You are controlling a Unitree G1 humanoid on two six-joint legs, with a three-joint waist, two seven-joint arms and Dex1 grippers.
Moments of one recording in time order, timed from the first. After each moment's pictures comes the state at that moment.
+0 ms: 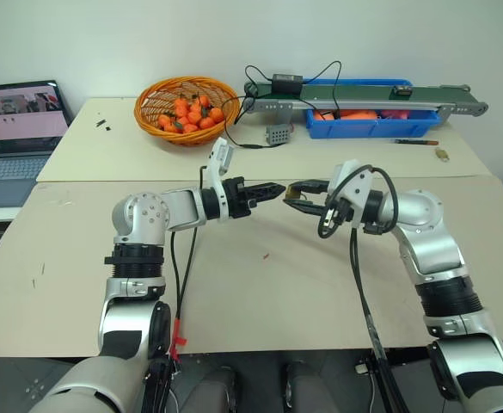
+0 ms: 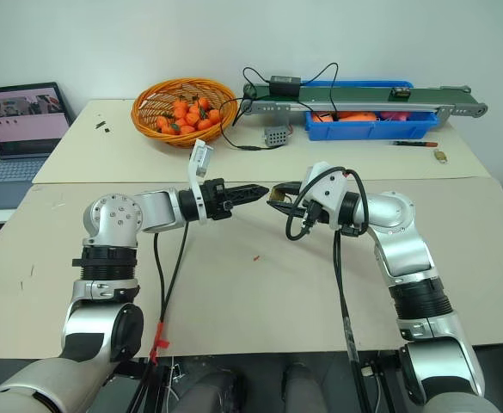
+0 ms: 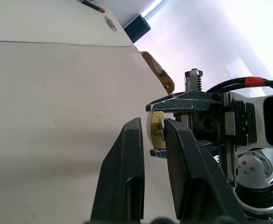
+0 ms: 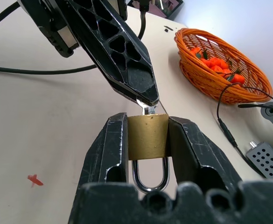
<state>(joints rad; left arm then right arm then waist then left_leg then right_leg) -0.89 0.20 0.21 0.22 -0.87 1.24 -0.48 -0.65 -0.57 0.10 0.07 0.16 0.05 0.97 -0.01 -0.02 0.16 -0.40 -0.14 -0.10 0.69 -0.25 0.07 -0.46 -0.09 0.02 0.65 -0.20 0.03</state>
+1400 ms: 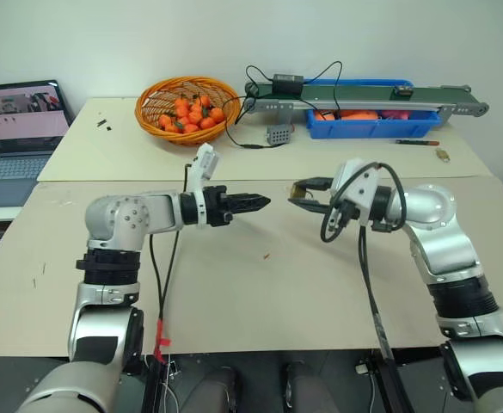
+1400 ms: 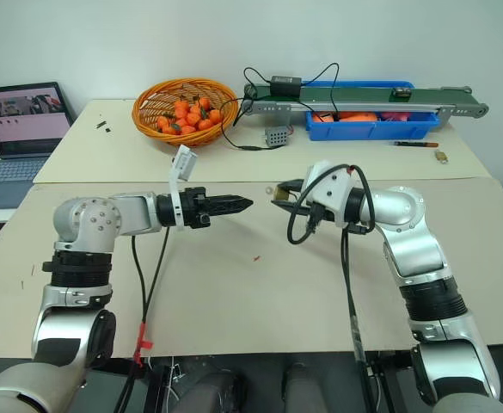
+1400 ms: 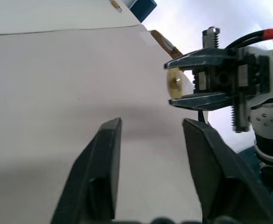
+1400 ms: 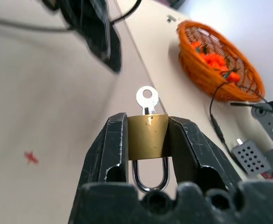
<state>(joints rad) -0.83 0.39 0.13 0.10 -0.83 1.29 -0.68 -0.62 -0.66 0.16 0.03 0.06 -0.04 0.98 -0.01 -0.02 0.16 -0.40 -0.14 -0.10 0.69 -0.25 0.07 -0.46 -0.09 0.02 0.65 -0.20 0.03</state>
